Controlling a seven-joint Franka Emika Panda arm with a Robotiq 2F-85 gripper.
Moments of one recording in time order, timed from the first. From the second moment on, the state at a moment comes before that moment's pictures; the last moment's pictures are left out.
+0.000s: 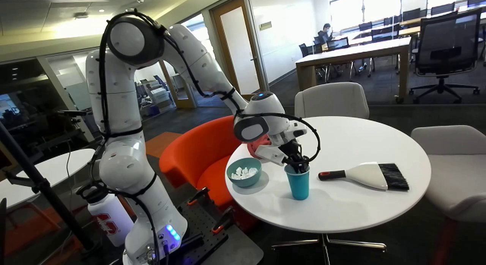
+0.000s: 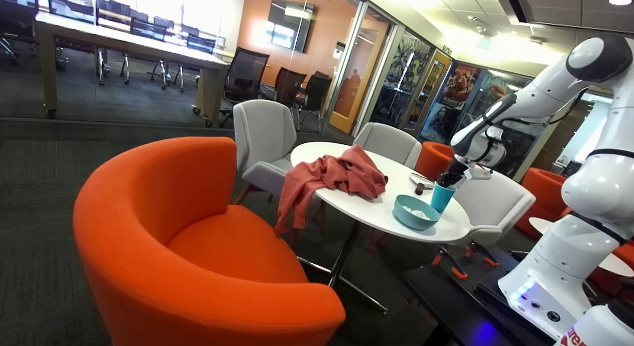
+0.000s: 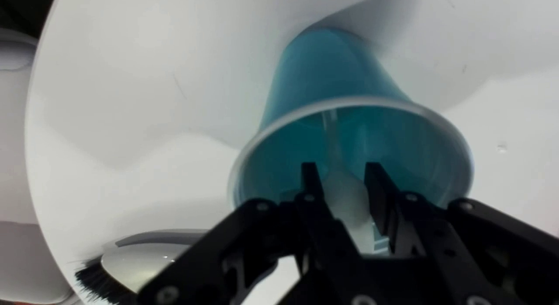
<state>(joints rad) -0.24 0.26 -0.20 -2.48 0.28 3.01 -0.61</state>
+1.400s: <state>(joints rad) -0.26 -0.25 -0.18 -2.67 0.36 2.98 -0.83</state>
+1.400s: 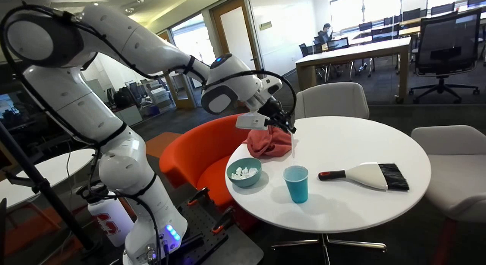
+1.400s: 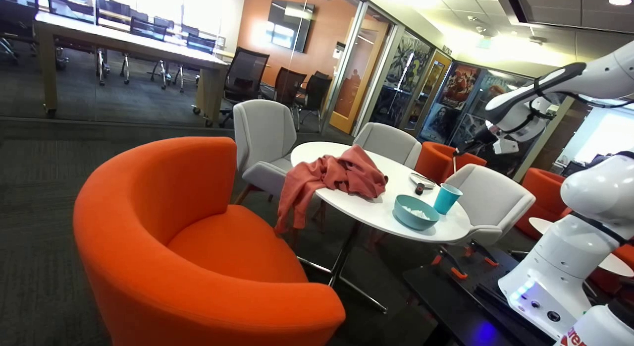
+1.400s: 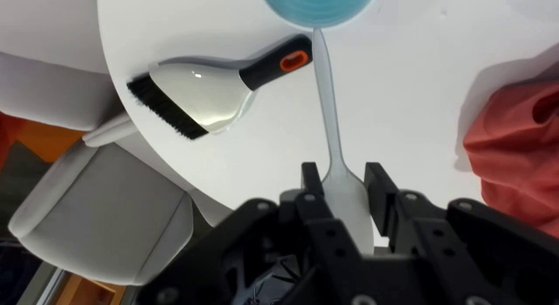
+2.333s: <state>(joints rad) -0.08 0.09 -0.16 -2.44 0.37 2.85 -0.78</state>
